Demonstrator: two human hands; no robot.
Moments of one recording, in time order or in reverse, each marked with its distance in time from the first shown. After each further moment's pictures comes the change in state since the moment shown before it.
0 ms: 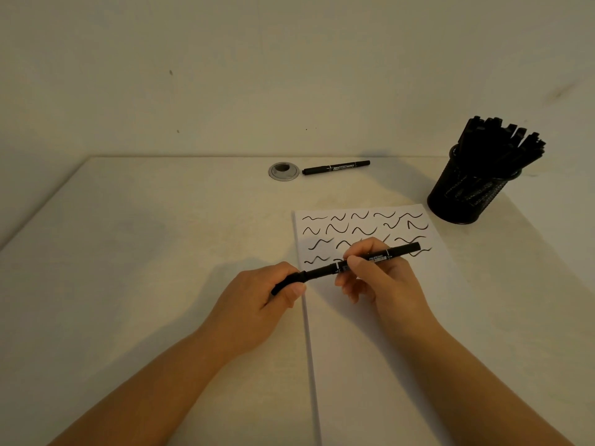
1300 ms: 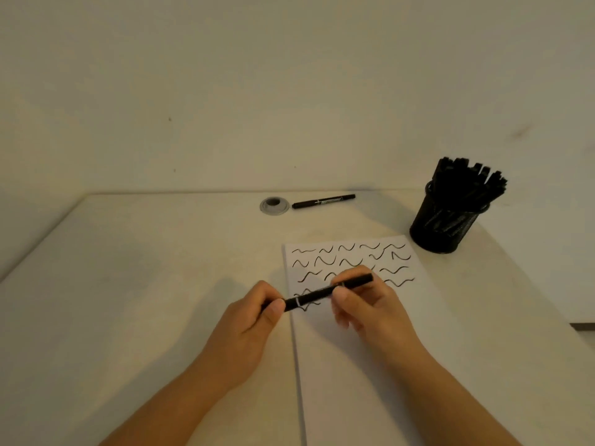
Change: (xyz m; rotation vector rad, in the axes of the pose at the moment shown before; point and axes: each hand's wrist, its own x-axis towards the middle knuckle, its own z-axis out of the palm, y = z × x) left_hand 0.001 0.002 -0.001 -0.172 0.127 -0.060; right_hand 0.002 -0.007 -0.005 -0.002 -0.029 -0.066
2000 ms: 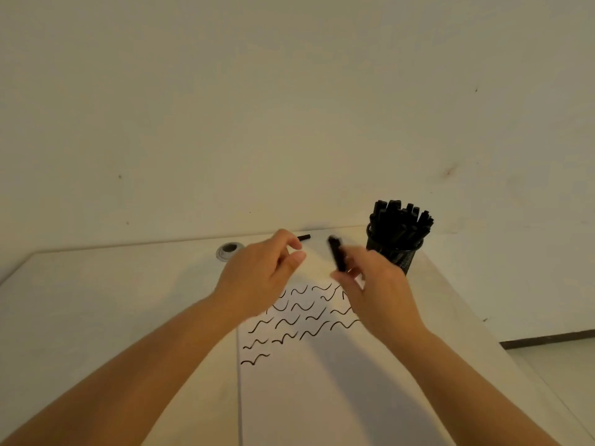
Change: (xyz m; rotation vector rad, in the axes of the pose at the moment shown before) left_hand 0.133 0.075 0.023 0.415 -0.015 0.254; right_hand 0.045 -0.060 -0.069 -1.124 0.276 -0.437
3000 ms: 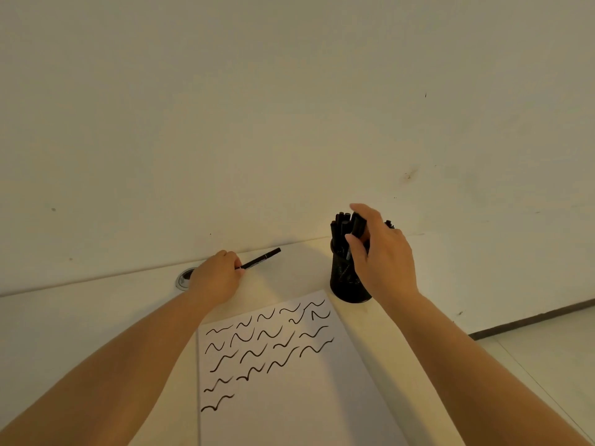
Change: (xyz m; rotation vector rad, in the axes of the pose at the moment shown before) left_hand 0.080 -0.110 0.068 0.348 -0.189 -0.295; right_hand 0.049 0.067 -0.020 -0.112 0.276 0.082
